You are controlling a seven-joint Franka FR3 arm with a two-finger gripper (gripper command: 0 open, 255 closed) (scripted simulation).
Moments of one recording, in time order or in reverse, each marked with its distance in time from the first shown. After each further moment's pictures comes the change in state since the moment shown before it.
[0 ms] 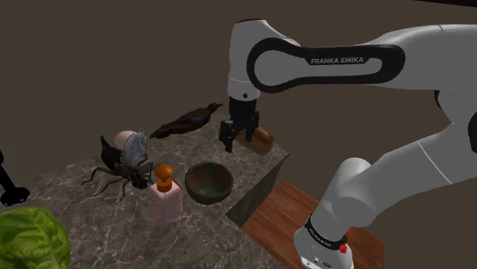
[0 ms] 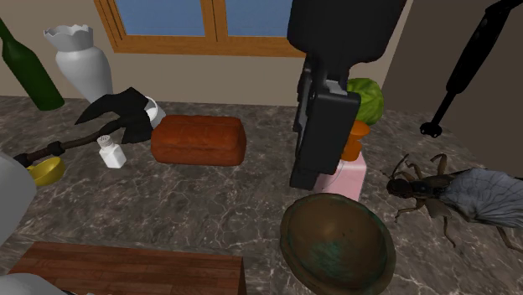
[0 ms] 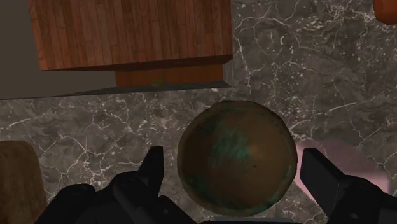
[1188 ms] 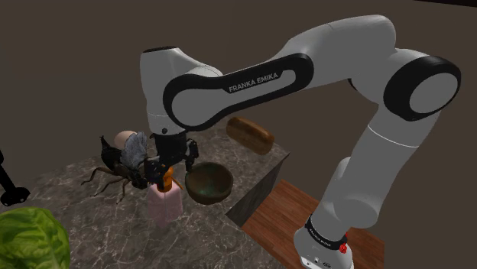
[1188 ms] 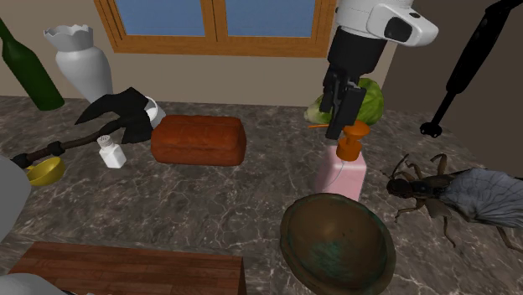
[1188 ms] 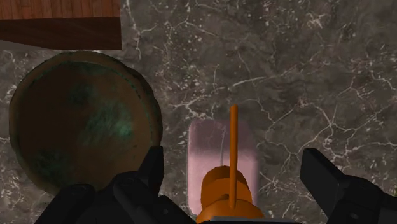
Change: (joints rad) arm 0.082 0.540 0.227 0.324 -0.065 0.199 0.285
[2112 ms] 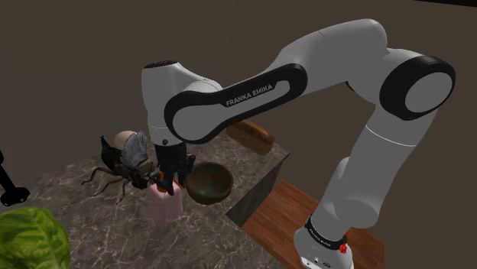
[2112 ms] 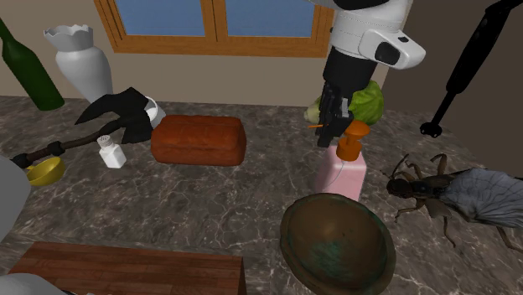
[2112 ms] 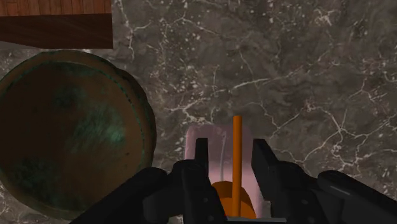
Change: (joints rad) arm 0.004 0.023 0.004 -0.049 -0.008 0.071 0.008
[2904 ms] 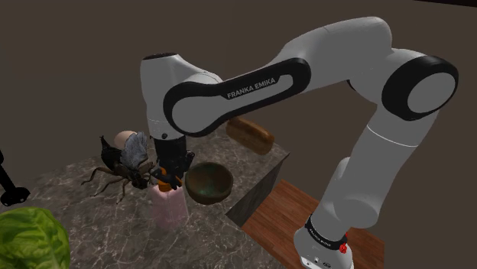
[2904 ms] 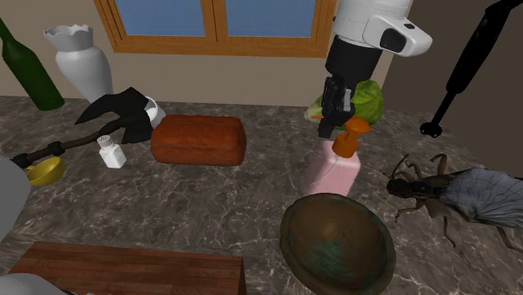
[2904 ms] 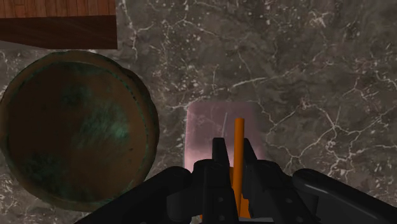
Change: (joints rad) arm -0.002 -0.012 -0.001 0.029 0.005 -0.040 -0.003
